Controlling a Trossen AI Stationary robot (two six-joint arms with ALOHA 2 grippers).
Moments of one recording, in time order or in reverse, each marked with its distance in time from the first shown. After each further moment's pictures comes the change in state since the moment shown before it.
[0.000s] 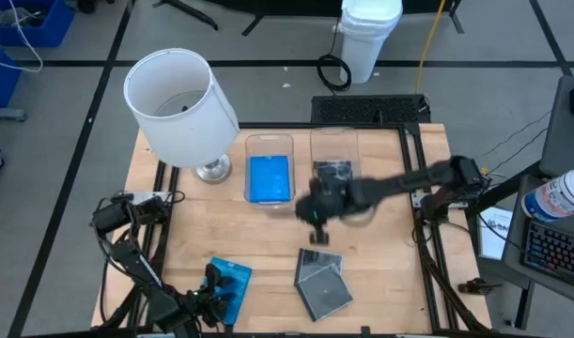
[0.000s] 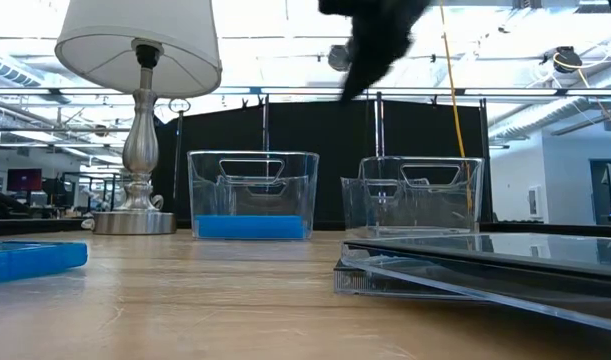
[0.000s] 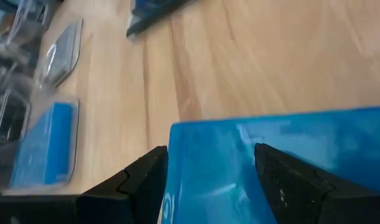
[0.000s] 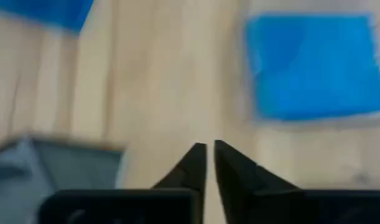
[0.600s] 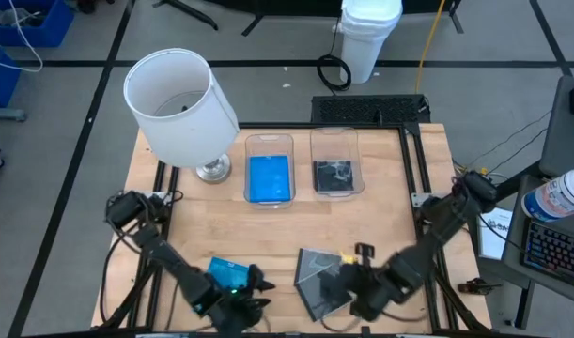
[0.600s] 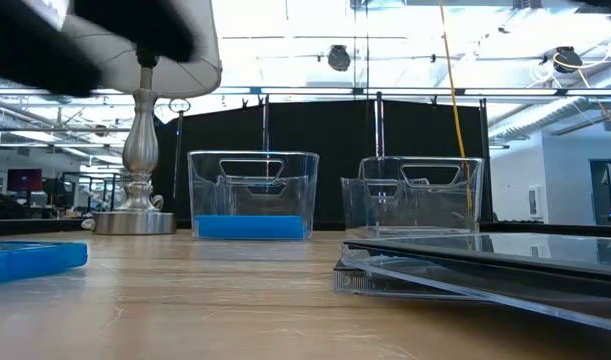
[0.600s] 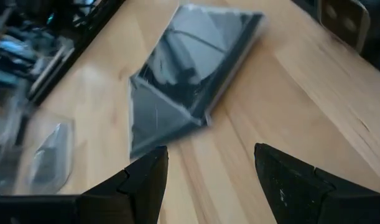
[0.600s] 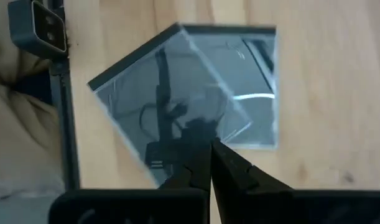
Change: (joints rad) left arm 0.255 -0.001 0.061 0.558 0.156 0.717; right arm 0.599 -0.001 -0.039 -0.165 0.153 0.789
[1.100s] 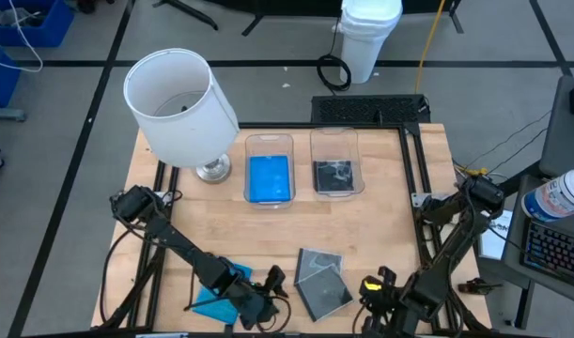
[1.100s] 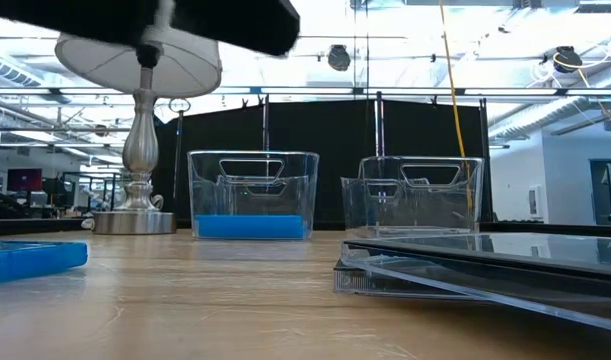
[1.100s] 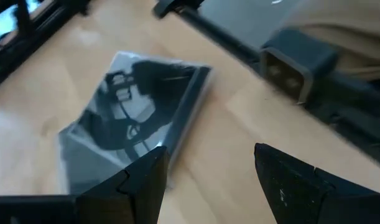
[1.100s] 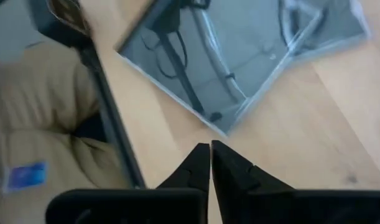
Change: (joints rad) left arm 0.140 0.000 -0.001 0.158 0.432 0.161; right arm 0.222 0.001 -0.245 0.319 0.079 0.508
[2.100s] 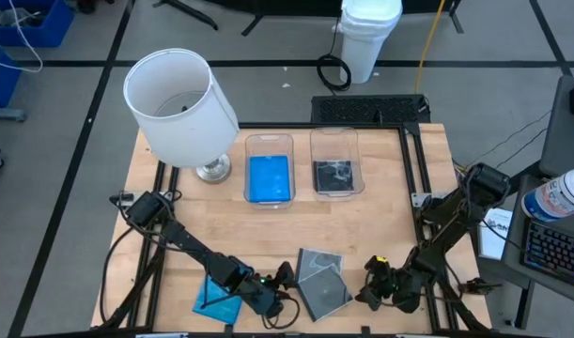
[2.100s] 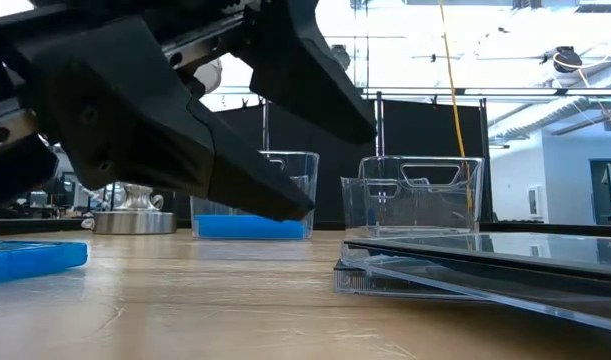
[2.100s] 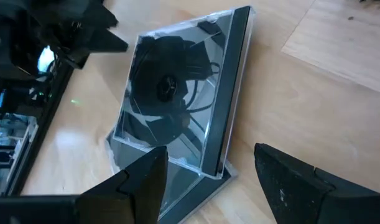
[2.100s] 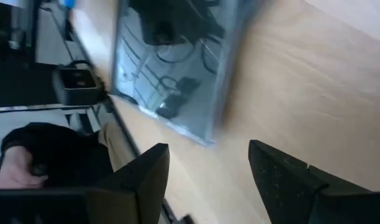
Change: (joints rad) left arm 0.042 0.106 -0.003 0.114 -0.128 0.360; right arm -0.013 -0.129 -0.539 0.751 -0.002 0.388
